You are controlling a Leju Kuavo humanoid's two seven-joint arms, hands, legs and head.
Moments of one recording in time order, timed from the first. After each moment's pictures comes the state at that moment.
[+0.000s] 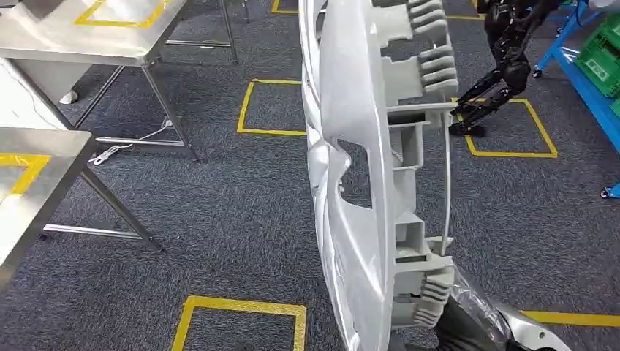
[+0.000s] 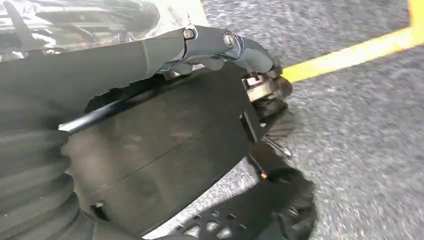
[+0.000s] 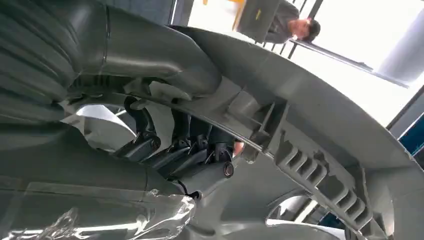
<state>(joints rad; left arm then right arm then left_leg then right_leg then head) -0.17 0.00 -1.16 -0.30 1.01 0.22 -0.28 -0.50 -0.48 1.02 -2.35 -0.30 -0.17 -0.15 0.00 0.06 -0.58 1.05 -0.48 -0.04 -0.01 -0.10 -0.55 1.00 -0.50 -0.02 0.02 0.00</state>
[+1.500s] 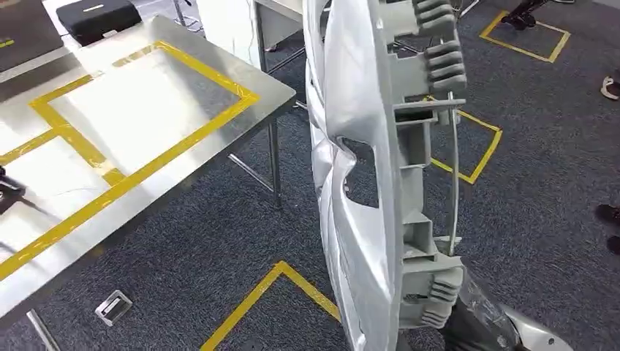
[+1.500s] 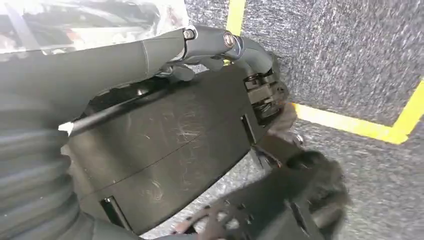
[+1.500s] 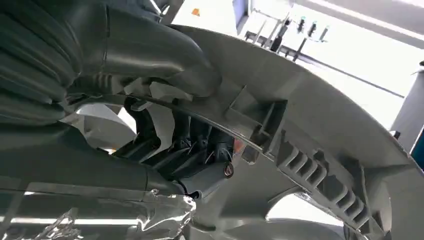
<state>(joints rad) -0.18 0.00 -1.18 -0.31 1.01 0.22 -0.27 -0.51 -0.49 1.02 -2.36 -0.30 -0.18 -0.14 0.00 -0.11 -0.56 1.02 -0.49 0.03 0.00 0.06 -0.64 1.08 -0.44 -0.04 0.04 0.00</state>
